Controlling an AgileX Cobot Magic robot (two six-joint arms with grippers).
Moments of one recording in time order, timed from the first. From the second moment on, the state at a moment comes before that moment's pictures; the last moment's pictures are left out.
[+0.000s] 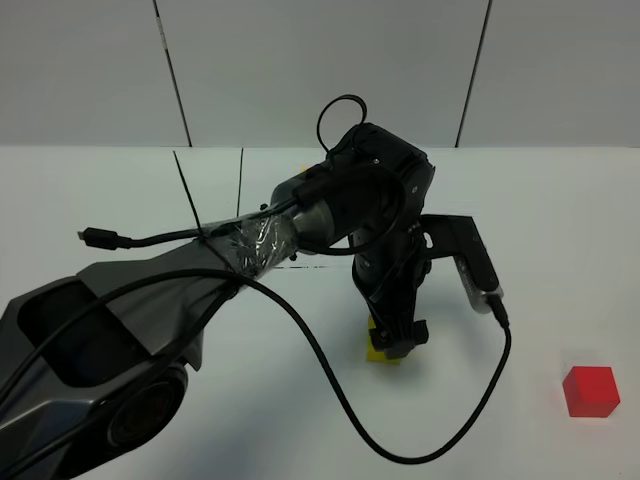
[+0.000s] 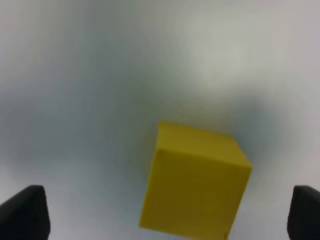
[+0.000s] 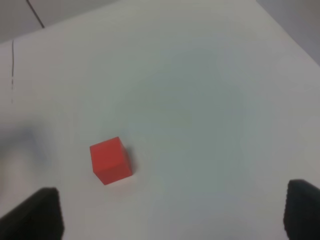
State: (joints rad) left arm -0.76 2.46 -2.20 0.02 1.18 0.65; right arm 0.01 -0.01 -0.49 -0.18 1.06 0.26
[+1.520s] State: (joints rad) left arm 0.09 0.51 -0.82 0.00 1.09 -0.02; right arm 0.01 -0.01 -0.49 -0.18 1.06 0.26
